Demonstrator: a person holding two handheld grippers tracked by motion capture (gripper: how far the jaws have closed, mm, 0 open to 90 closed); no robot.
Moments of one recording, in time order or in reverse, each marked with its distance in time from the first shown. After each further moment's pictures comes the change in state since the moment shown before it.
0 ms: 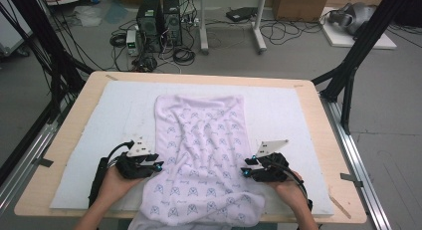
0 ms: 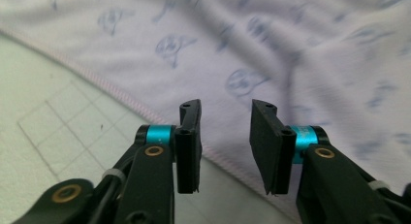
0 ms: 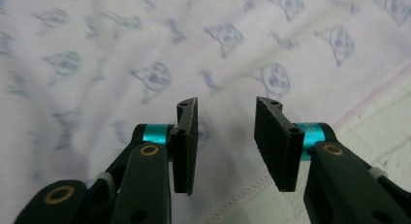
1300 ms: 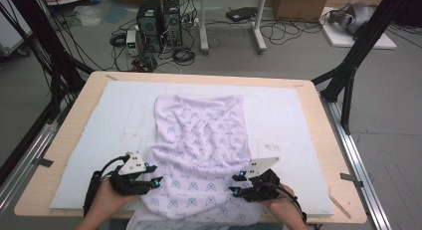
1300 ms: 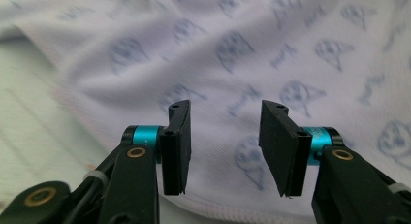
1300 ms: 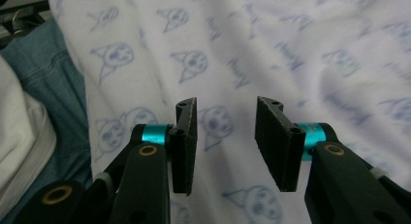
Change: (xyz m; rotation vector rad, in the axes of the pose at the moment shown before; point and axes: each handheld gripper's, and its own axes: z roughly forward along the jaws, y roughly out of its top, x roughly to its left) left arm -0.036 -0.024 -0.025 -0.041 -0.104 0.083; right arm 0.057 0.001 0.003 -0.041 0.120 -0.118
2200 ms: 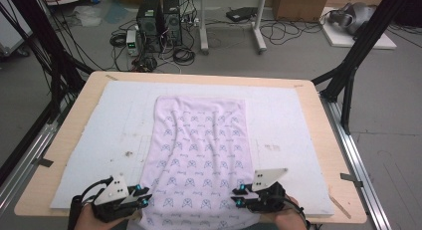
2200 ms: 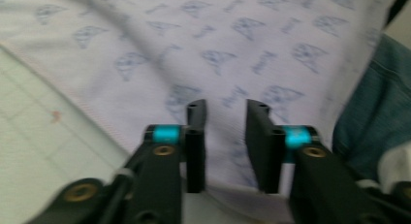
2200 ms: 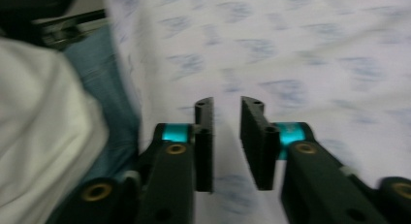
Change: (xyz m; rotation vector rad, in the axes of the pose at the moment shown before) left arm -0.025 -0.024 -0.044 -0.103 0.011 -0.020; right arm 0.021 -0.009 -0.018 -0.063 0.050 -0.002
